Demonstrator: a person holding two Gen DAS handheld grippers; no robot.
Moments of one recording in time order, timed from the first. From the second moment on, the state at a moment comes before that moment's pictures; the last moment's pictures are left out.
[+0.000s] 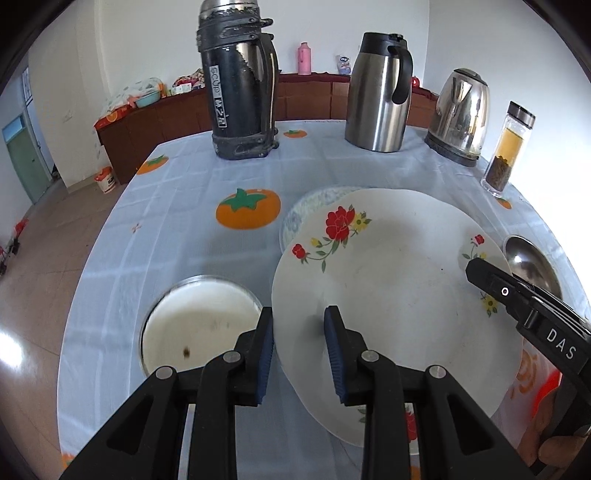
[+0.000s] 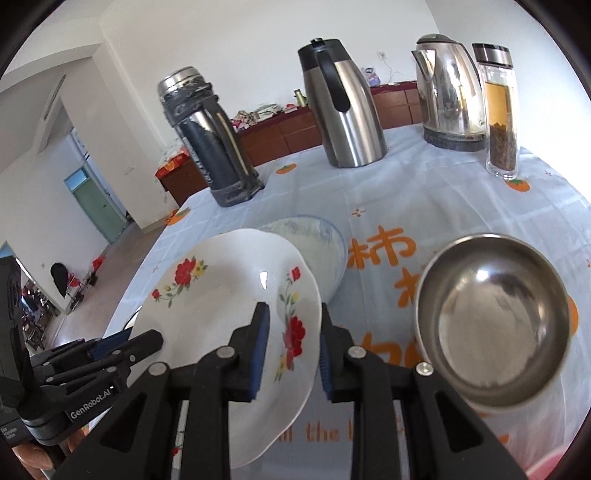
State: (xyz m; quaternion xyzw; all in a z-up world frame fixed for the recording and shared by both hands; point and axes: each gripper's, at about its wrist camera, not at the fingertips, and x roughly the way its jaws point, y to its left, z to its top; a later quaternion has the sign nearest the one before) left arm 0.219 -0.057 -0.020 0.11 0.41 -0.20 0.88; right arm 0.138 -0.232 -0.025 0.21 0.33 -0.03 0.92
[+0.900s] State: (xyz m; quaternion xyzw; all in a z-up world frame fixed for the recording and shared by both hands) left arm 0.288 -0.091 -0.055 0.12 0.44 -0.18 0.87; right arm 0.202 -0.250 -0.052 0.22 0.35 -0.07 0.91
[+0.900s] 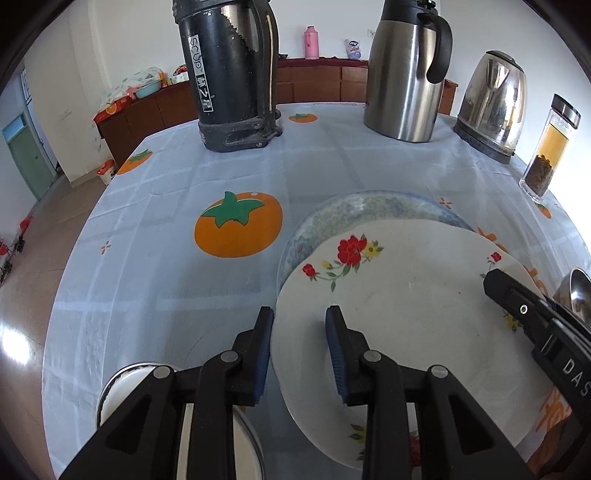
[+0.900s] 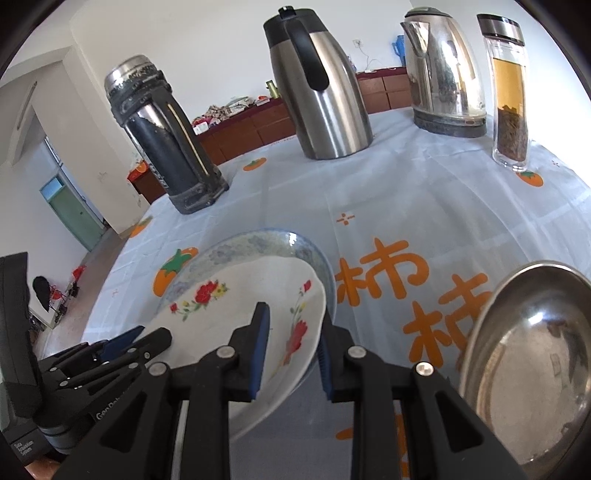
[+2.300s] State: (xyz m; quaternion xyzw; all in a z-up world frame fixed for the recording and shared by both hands) left arm 0.284 -0.111 -0.067 0.18 0.37 -0.16 0.90; right arm 0.203 -0.243 -0.056 0.19 0.31 -0.05 0.93
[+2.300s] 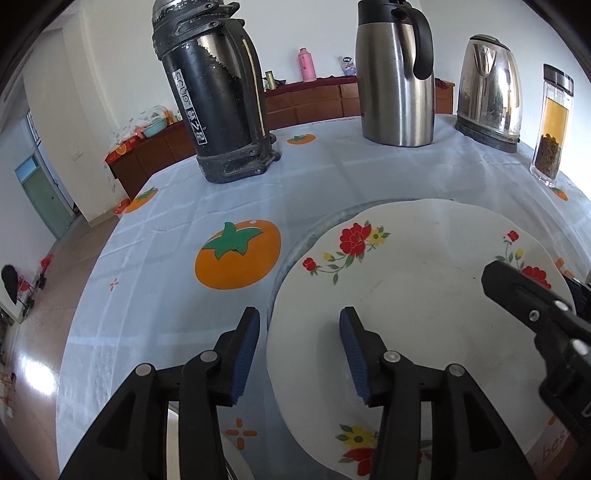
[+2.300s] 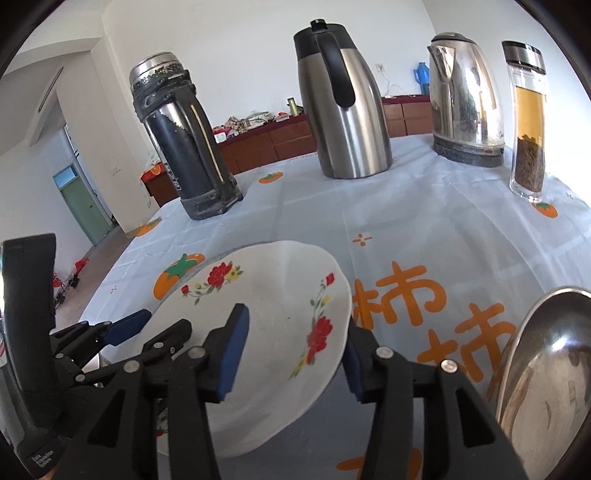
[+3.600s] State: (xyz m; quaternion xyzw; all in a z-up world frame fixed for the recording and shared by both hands) left arm 0.232 -0.056 -0.006 0.13 0.26 -0.13 0.95; right arm 0.145 -0.215 -0.024 0.12 0.18 -0.14 0.97
